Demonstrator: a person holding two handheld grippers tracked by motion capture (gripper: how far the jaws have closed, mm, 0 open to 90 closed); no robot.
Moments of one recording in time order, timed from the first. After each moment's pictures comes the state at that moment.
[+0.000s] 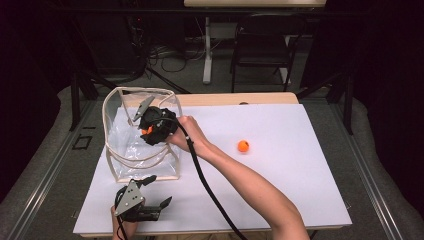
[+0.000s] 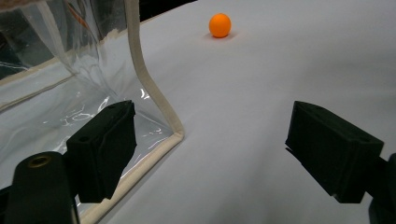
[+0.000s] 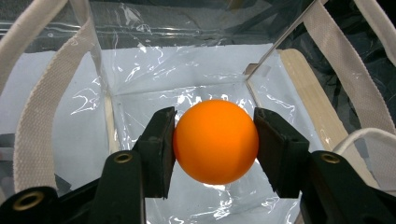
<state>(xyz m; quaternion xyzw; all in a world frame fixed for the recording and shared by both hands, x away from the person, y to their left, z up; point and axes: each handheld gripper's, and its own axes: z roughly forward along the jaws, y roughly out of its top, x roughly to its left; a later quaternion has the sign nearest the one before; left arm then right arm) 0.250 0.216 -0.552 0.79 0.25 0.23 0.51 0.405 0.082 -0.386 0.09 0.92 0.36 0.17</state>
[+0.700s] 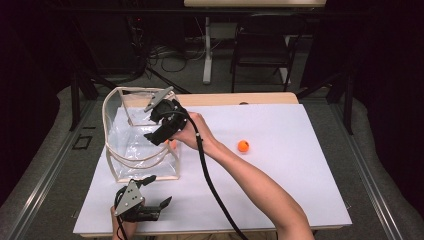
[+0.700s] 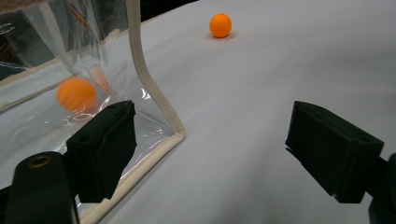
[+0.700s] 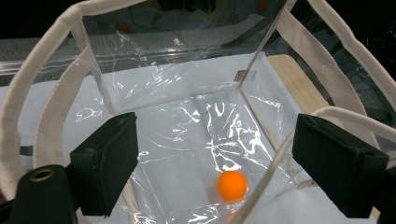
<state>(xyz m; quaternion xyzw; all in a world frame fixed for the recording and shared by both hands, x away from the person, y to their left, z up) 0.250 0.216 -0.552 0.79 0.25 0.23 0.51 0.410 0.052 -0.374 0.13 0.89 0.41 0.15</state>
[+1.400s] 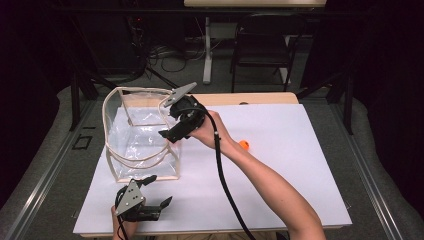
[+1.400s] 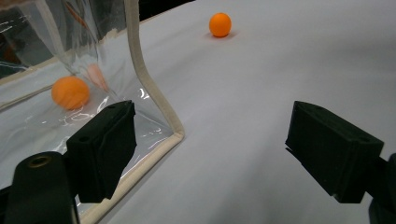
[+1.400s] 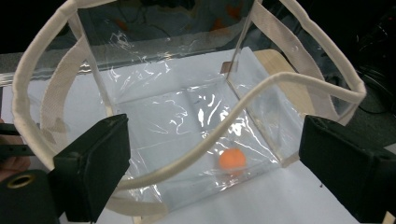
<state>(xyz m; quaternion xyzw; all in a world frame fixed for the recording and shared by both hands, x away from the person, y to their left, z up) 0.251 0.215 -0.552 0.79 0.25 0.23 0.51 0.411 0.008 -0.366 0.15 0.88 0.42 0.15</state>
